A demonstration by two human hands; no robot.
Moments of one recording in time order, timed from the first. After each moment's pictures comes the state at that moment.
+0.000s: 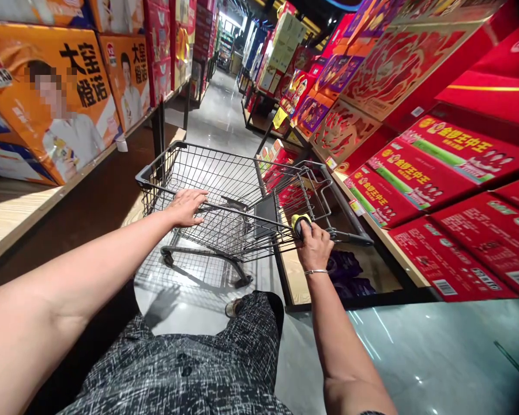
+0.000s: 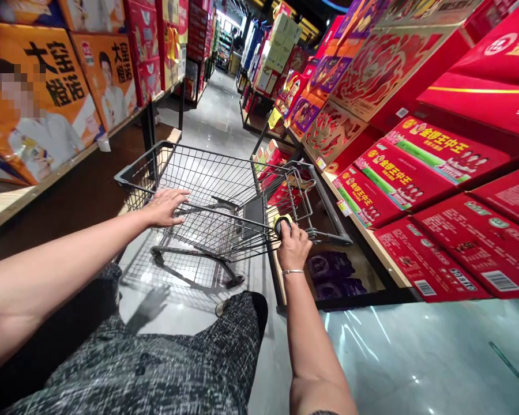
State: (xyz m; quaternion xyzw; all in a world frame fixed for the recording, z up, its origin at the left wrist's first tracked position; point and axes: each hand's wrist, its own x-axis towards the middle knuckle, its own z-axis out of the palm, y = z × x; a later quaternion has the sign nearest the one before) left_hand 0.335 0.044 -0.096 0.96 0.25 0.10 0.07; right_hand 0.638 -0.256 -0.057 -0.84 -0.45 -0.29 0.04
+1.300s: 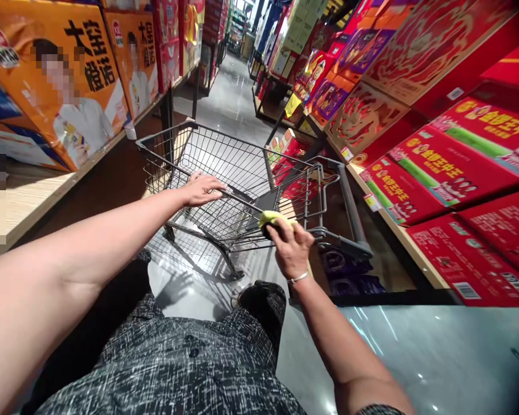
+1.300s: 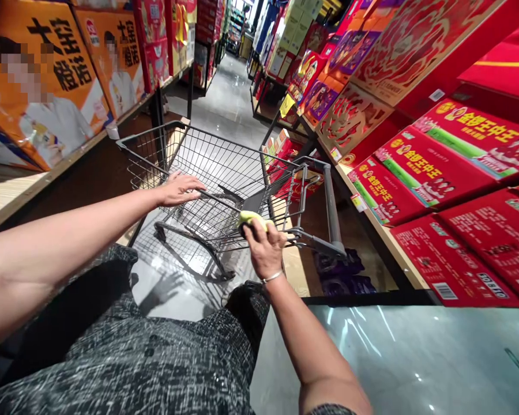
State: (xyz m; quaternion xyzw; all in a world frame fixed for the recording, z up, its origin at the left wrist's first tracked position) left_hand 0.352 0.051 -0.066 0.96 0.22 0.07 0.18; right_hand 0.560 -0.246 -0.071 -0.74 -0.61 -0.27 0.05
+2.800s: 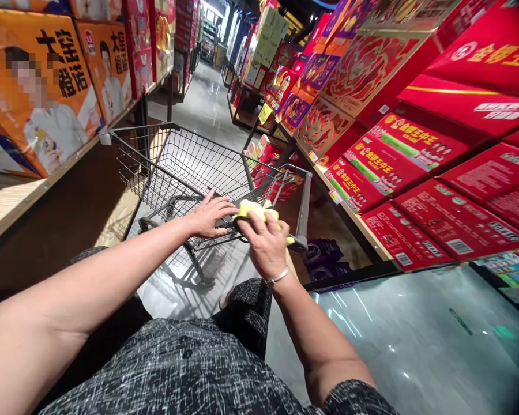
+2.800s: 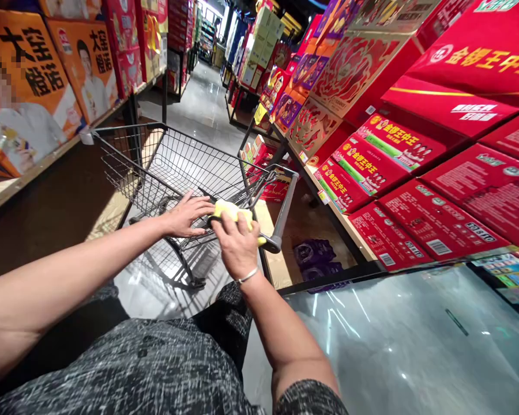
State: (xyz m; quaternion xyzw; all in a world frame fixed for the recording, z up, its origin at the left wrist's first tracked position) left_hand 0.371 -0.047 -0.059 0.97 0.05 0.18 0.14; right_hand 0.481 -0.253 0.007 -0.72 -0.63 -0.28 0.02
